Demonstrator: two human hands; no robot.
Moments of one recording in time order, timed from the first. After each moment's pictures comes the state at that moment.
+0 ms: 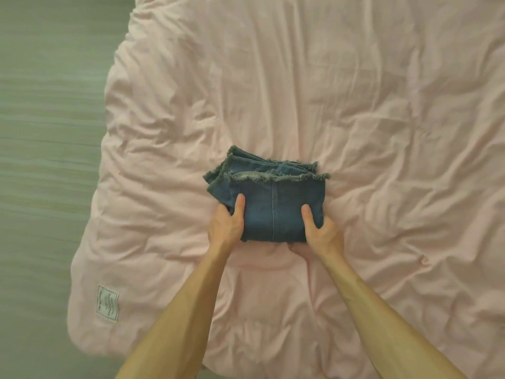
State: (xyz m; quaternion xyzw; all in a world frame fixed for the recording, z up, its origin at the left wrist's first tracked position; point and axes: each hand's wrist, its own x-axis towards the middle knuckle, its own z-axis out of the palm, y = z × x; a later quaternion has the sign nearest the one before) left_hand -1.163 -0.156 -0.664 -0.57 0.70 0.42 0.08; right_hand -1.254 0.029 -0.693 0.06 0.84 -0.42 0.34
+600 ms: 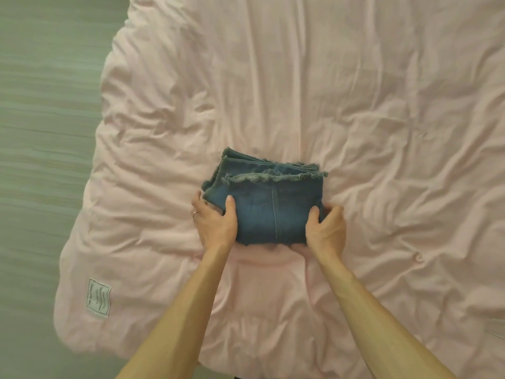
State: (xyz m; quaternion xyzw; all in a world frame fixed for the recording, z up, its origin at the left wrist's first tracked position) left_hand -1.140 -0.153 -0.674 -0.61 0.69 0.38 -0.05; right_hand -1.244 0.025 -0.700 0.07 0.93 -0.32 0.18
